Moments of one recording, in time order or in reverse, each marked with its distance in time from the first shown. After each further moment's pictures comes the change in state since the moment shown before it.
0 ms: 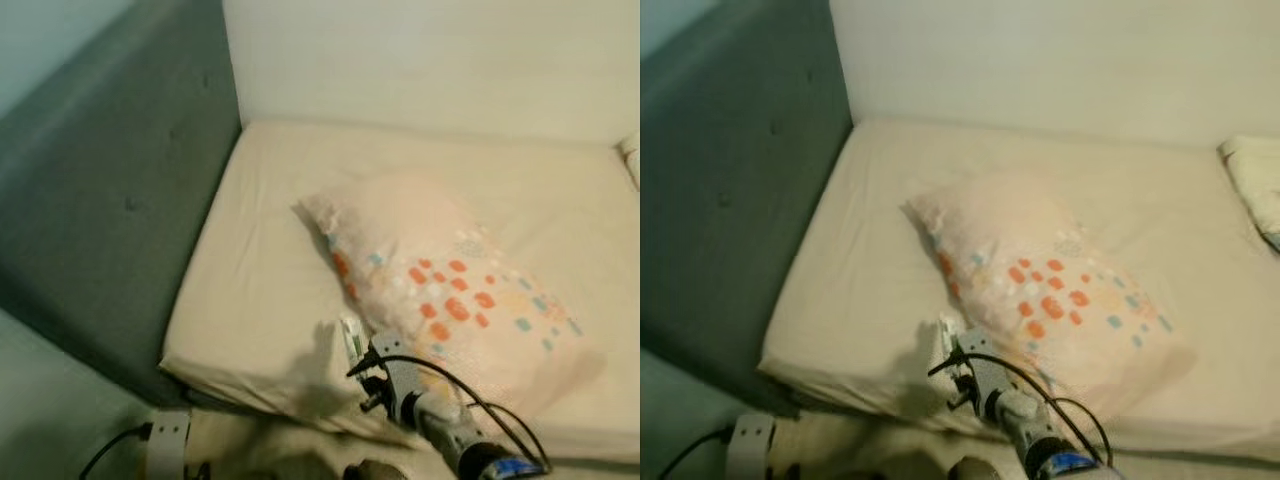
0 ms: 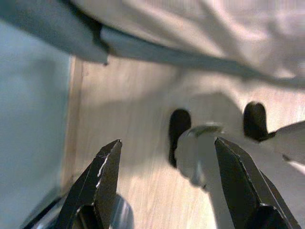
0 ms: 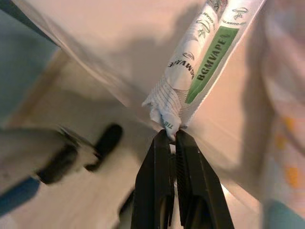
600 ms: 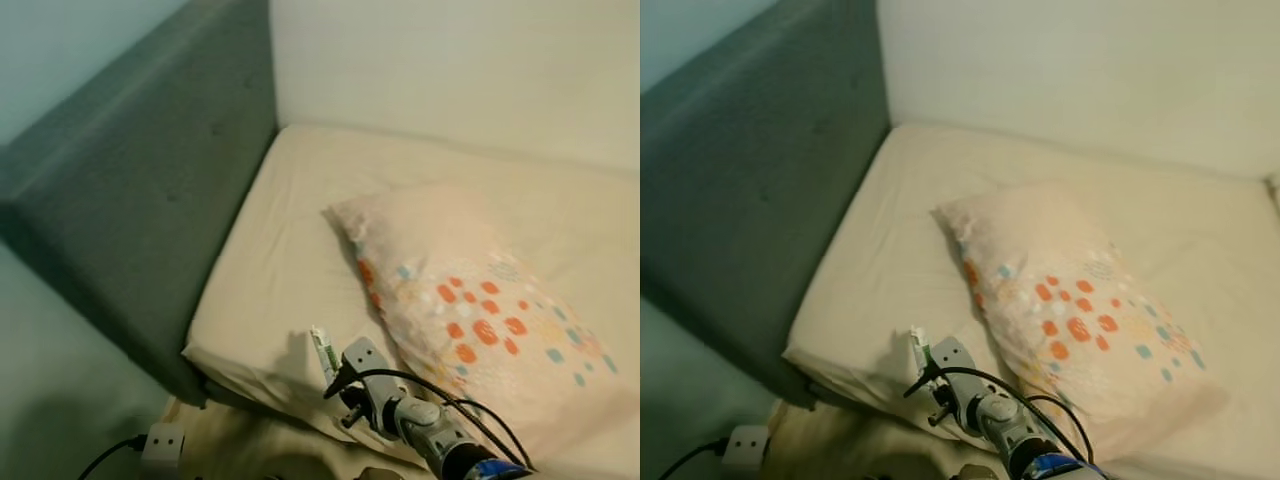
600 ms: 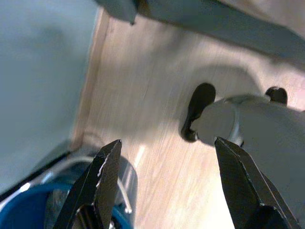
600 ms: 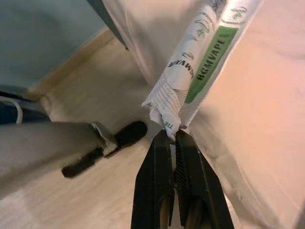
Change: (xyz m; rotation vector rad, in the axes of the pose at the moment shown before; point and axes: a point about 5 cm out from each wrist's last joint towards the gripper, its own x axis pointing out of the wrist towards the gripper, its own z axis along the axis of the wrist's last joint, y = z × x) left arm -0.008 0.004 -0.028 0.018 0.106 0.020; right arm 0.006 0.016 -0.001 -0.076 0.049 0.093
